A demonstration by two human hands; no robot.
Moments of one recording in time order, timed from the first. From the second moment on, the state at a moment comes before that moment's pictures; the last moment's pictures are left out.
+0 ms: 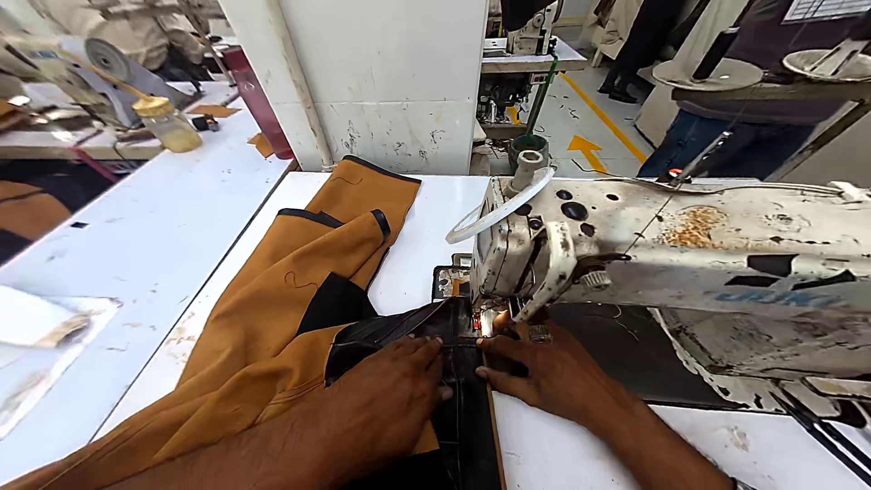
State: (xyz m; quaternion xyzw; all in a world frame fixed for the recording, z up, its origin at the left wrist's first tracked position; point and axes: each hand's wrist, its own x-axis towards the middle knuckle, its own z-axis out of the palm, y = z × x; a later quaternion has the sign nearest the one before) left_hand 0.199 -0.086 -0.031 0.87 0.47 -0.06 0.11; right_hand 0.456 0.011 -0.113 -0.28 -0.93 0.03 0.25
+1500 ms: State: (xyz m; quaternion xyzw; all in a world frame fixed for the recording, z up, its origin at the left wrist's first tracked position) left_hand 0.183 -0.036 -0.086 0.93 0.37 0.07 0.05; right_hand 0.460 0.012 -0.119 -0.36 -0.90 0.02 0.24
